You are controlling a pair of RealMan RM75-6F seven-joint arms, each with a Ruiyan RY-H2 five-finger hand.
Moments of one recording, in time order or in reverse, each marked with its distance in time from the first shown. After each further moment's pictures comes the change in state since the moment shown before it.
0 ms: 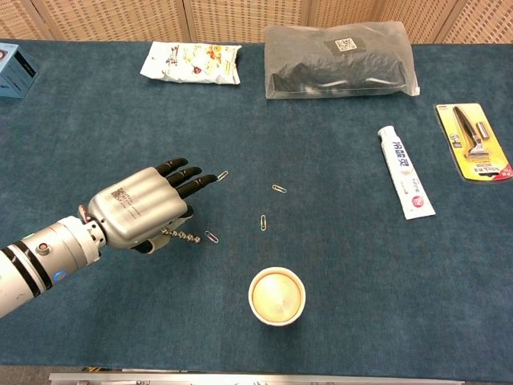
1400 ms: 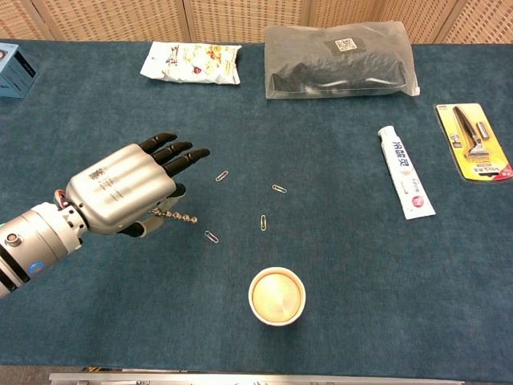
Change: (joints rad) left arm 0.016 0.065 0.007 -0.078 0.070 0.091 -0.016; right arm 0.043 -0.009 -0.032 -0.015 -0.018 -0.016 -0.084
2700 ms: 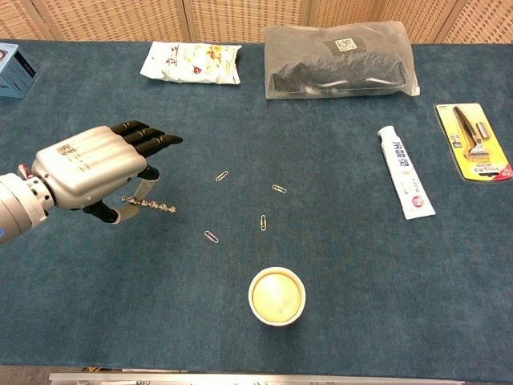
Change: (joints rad) left arm -0.033 0.180 -0.048 -0.091 -0.097 -0.105 -0.154; right arm 0.052 -0.015 -0.061 -0.033 -0.087 -0.026 -0.123
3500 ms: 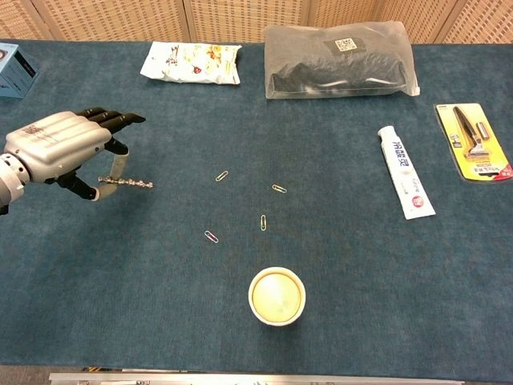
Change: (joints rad) left arm 0.033 0.029 -0.057 0.166 -0.014 -0.044 -0.325; right arm 0.068 -0.040 -0.024 -0.010 -0.019 -0.105 -0.147
